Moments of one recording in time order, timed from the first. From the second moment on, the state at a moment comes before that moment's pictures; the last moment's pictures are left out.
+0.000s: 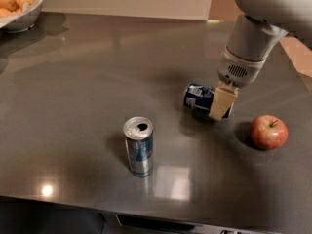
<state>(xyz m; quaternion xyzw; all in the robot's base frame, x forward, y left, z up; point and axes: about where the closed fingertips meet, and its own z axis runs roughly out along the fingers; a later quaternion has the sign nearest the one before) 0.510 -0.168 0.863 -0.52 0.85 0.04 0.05</state>
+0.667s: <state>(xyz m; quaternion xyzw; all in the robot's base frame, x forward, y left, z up) 0.445 -0.124 0.869 -0.63 0.77 0.08 0.02</state>
